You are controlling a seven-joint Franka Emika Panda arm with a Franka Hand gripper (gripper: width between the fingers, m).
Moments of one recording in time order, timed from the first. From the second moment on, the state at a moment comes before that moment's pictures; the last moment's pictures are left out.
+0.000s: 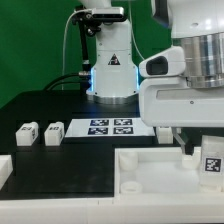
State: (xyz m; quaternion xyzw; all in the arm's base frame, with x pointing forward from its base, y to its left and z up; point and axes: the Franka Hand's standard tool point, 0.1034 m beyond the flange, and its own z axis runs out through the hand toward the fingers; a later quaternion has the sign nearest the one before) arm 0.626 0.122 0.078 -0.97 0.23 -0.01 0.07
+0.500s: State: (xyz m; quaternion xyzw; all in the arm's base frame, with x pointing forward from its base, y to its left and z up) arm 0.627 0.122 0.076 -0.97 0.25 -0.01 0.07
